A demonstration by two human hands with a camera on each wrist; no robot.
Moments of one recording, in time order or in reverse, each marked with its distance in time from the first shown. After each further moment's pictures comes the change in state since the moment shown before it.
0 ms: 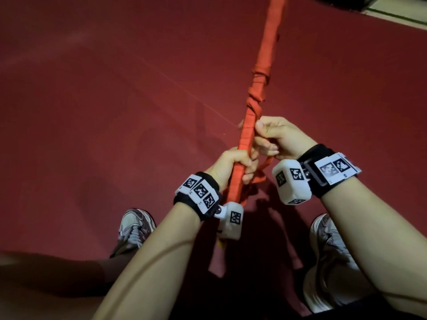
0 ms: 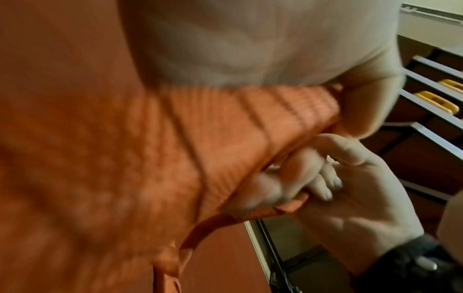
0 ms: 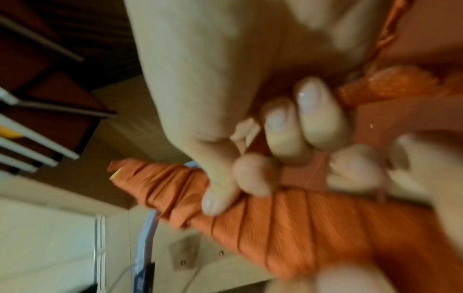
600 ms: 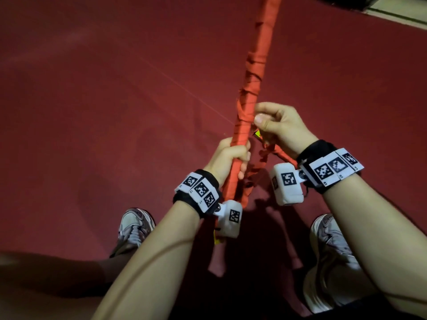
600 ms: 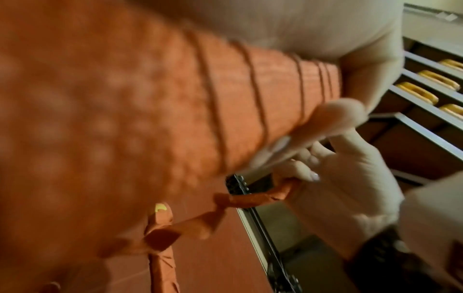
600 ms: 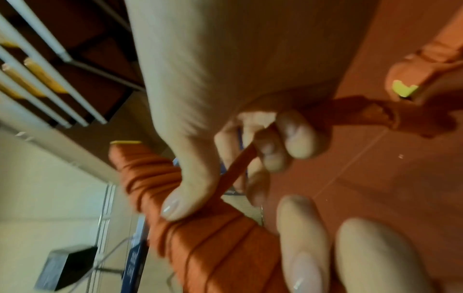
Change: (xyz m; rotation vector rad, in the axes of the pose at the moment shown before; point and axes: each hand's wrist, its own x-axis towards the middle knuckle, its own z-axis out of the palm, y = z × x) left_hand -0.002 0.010 0.000 0.164 0.231 0.174; right_hand 0.007 -0.006 -0.003 -0.277 0.178 -0.201
